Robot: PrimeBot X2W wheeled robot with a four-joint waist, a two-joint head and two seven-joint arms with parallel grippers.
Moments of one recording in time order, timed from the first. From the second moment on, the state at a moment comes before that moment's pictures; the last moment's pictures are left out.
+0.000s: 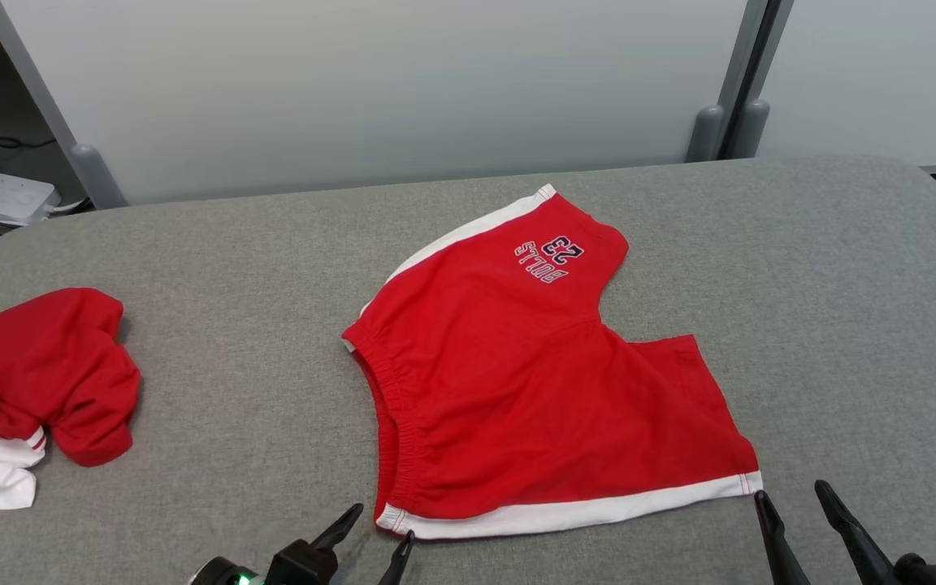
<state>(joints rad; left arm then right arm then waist) -0.03 0.13 -0.41 0.45 -0.14 -0.12 -0.25 0.21 -0.17 0.14 0.05 0.33 0.13 -0.25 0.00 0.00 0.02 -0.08</state>
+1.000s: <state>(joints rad) -0.15 0.20 -0.52 0.57 -0.22 -0.12 -0.25 0.16 -0.20 0.16 0.06 0.34 0.13 -0.25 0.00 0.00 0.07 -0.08</state>
